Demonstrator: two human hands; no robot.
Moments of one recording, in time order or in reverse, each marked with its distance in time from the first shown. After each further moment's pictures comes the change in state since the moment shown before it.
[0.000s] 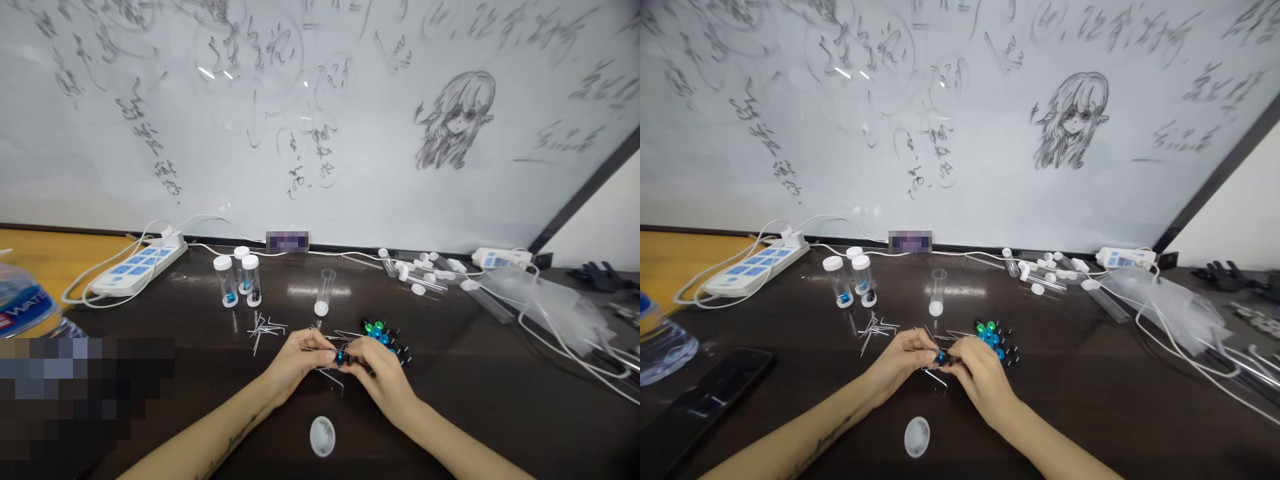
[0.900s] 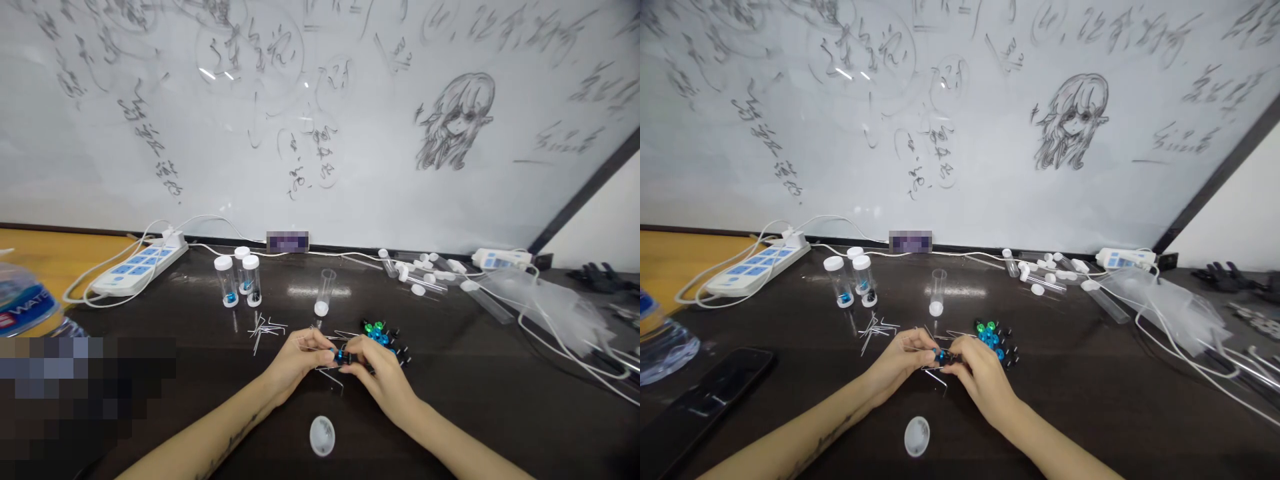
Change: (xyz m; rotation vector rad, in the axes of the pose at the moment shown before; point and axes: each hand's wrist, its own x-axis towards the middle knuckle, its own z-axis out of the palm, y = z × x) left_hand -0.001 0.002 0.002 -0.003 0.001 -0.001; right_hand 0.003 -0.003 -0.002 0.001 -0.034 0.106
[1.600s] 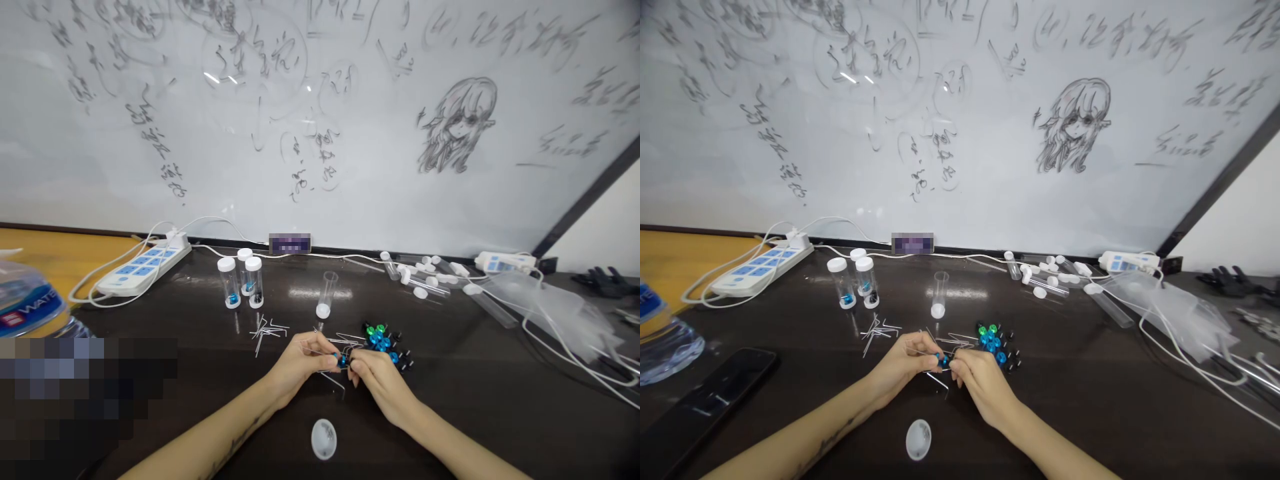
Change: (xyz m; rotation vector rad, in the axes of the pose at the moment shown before) left_hand 0.000 0.000 0.001 0.047 0.006 -0.022; right_hand 0.000 0.006 0.004 0.111 -0.169 0.089
